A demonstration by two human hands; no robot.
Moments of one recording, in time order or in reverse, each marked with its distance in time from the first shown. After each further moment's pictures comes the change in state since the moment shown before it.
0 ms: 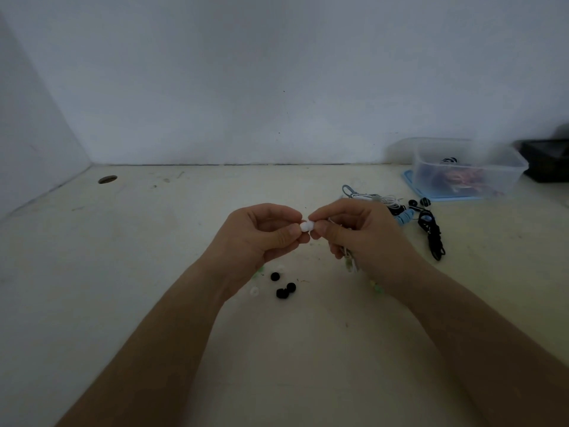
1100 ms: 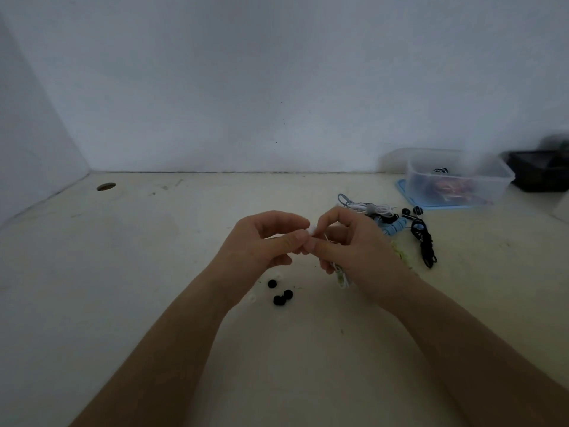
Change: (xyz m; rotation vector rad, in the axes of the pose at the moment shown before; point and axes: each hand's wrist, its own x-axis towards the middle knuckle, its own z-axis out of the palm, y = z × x) left_hand 0.000 -0.003 0.004 0.276 -0.016 0.081; right_hand -0.006 -0.002 0.006 0.037 -0.023 0.080
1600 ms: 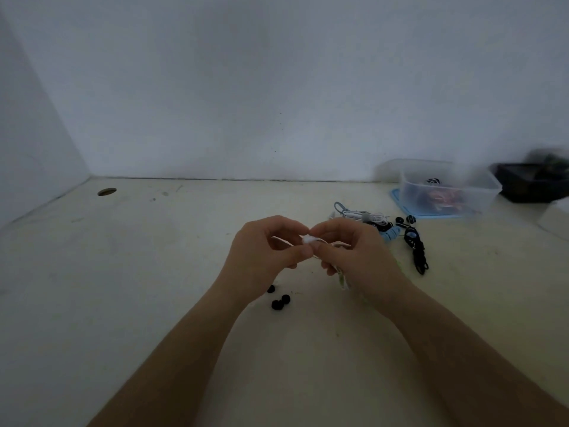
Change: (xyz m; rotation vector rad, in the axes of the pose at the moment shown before) left_hand 0.004 -0.005 0.009 0.303 0.123 0.210; right_hand -0.002 0.000 -0.003 -0.081 0.124 0.002
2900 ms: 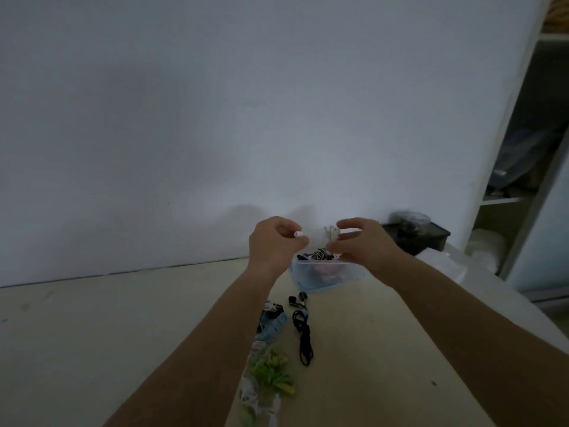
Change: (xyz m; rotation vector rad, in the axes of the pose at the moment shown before) left_hand 0.174 0.104 0.161 -0.076 0.035 0.003; right_hand 0.070 -0.051 -0.228 -0.051 0.384 0.302
